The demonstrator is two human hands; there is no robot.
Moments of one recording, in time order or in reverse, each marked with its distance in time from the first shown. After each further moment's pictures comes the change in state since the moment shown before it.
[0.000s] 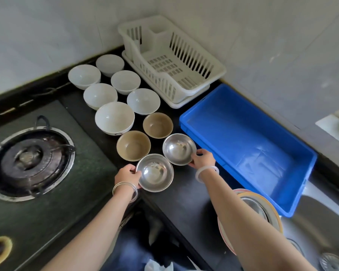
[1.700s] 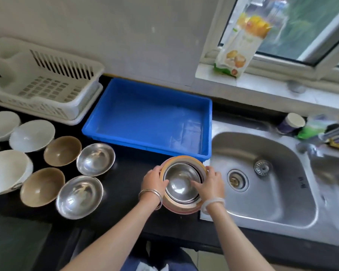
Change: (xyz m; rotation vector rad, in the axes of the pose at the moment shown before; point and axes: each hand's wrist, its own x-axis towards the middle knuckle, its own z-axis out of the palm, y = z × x) left_hand -0.141 0.034 0.187 0.697 -0.538 0.699; right_hand -0.117 0.143 -0.187 -0.315 0.506 0.074
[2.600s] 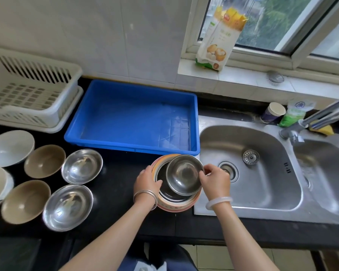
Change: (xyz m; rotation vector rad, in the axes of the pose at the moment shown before) left_hand 0.006 0.001 0.011 0.089 0.040 0.011; right_hand -0.010 0.002 -0.033 0.071 0.259 -0.044
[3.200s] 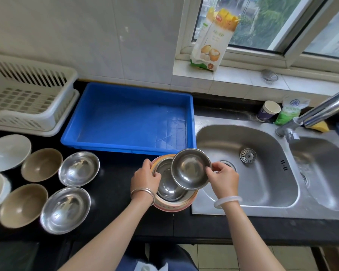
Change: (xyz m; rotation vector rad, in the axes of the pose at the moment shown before) left_hand -0.002 0.013 -0.010 0.008 0.074 0.089; right_hand 0.005 0.010 -0.029 0.166 0.037 0.057
